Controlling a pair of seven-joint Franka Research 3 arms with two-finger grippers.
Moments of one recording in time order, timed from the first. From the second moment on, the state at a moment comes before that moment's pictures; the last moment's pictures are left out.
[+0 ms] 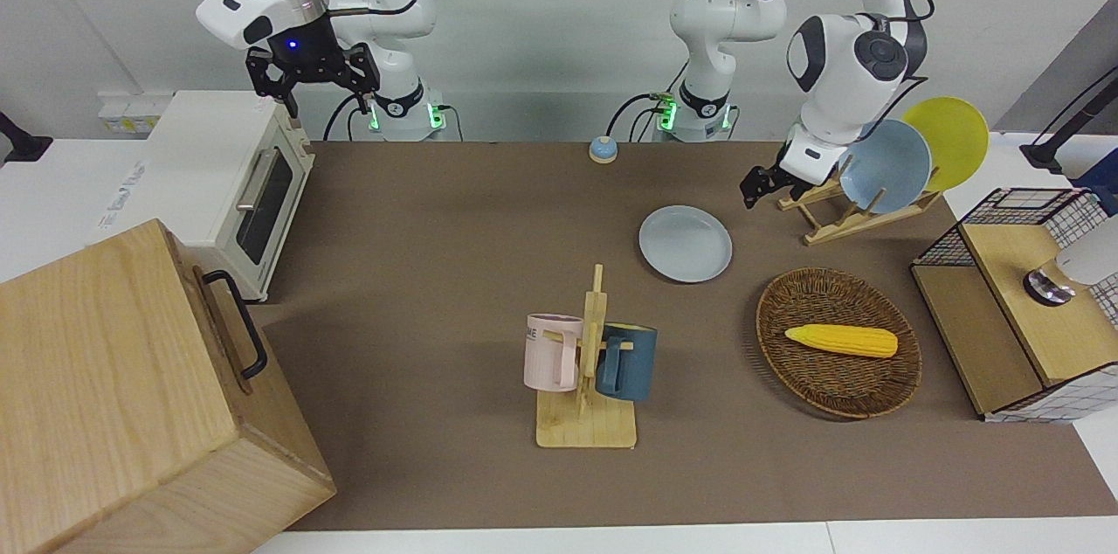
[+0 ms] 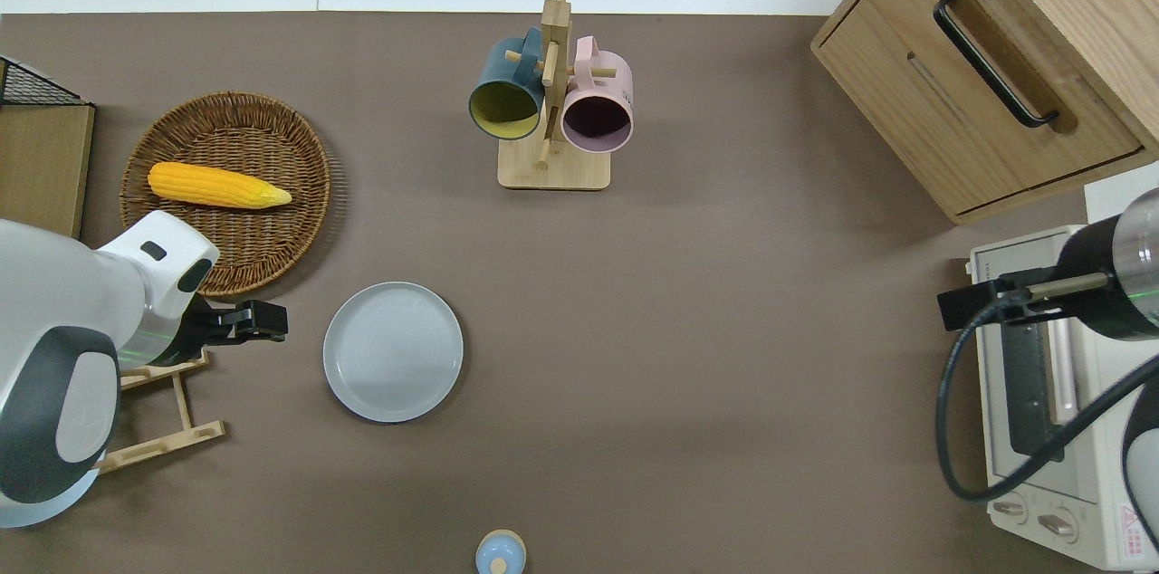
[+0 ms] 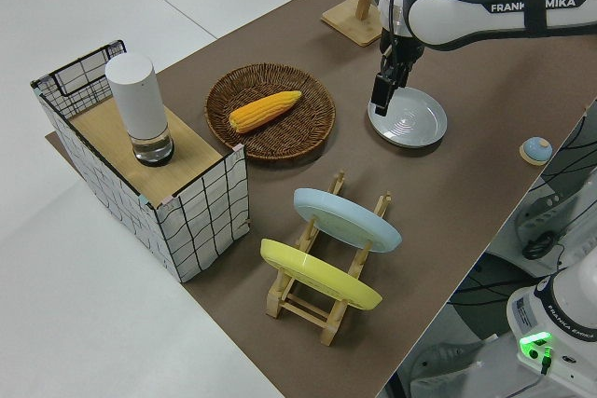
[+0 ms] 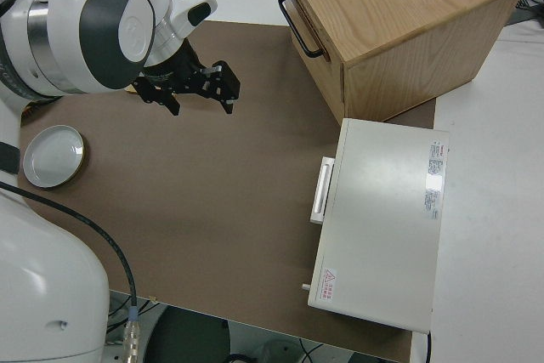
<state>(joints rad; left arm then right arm) -0.07 -0.11 0.02 -2.21 -0.05 1.99 -0.19 -0.05 -0.06 0.16 -1.54 -0.04 1.40 0.01</state>
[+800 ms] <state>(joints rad) -0.07 -0.02 0.01 -2.40 -0.16 2.26 -0.19 -0.05 -0.06 0.16 -1.54 -0.04 1.40 0.01</state>
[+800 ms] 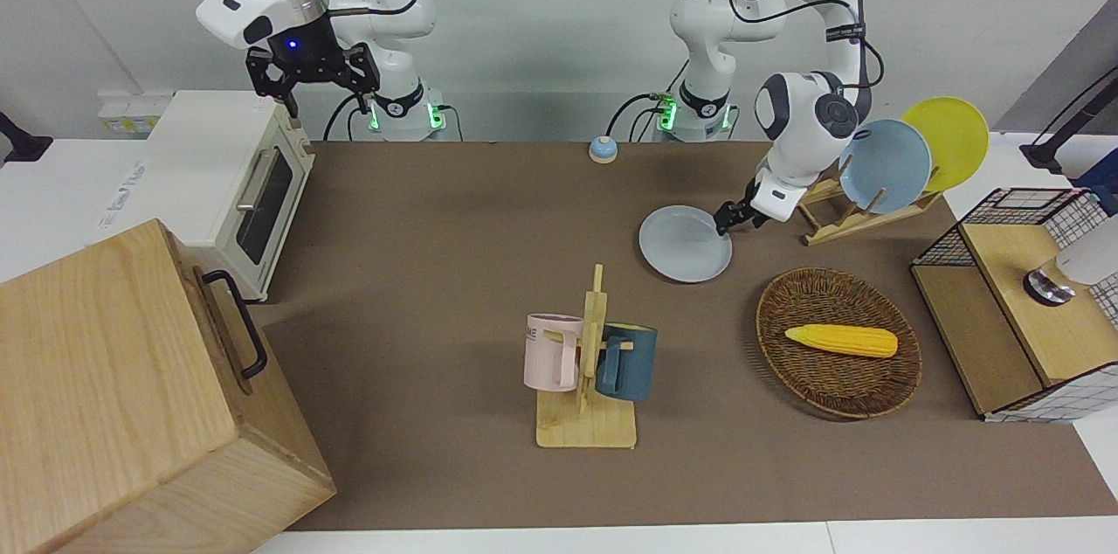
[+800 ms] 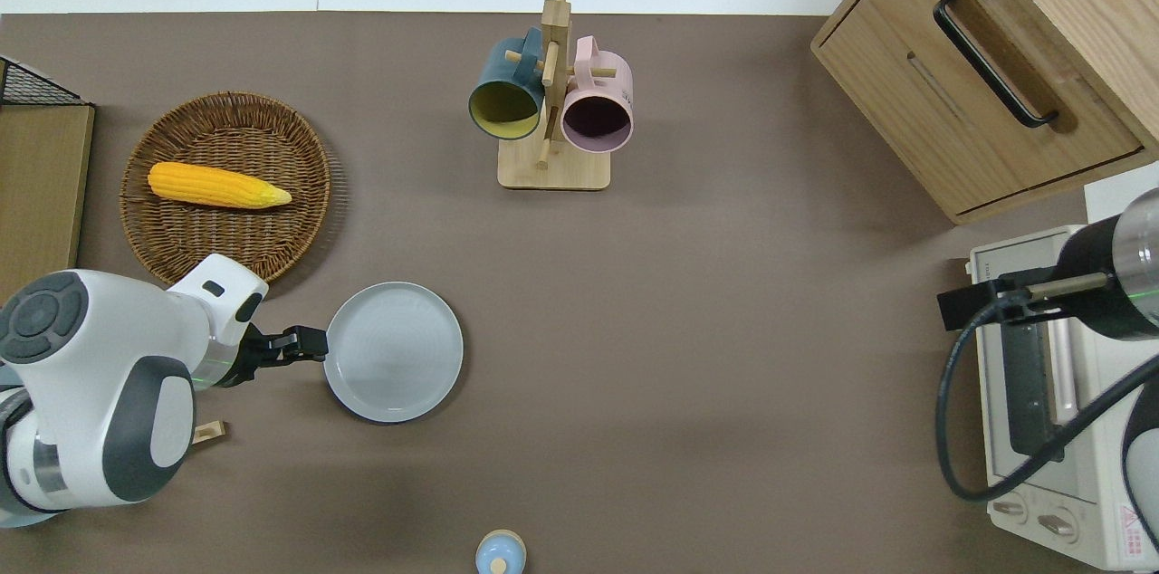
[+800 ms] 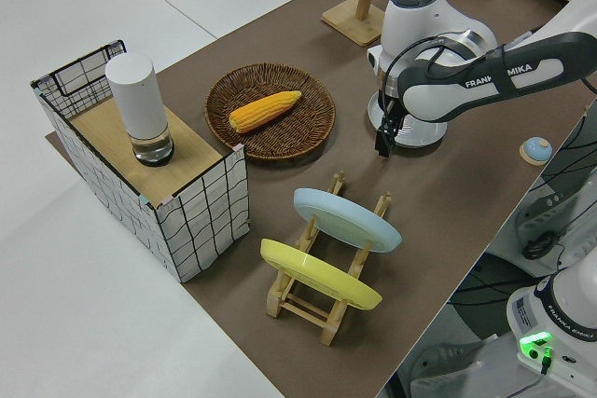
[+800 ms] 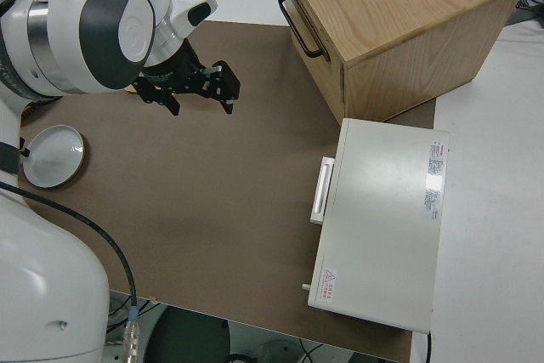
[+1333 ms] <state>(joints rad) -0.09 0.01 0.00 -2.41 -0.16 2.30 -0.19 -0.05 -0.06 0.16 -1.54 -0.04 1.40 0.01</state>
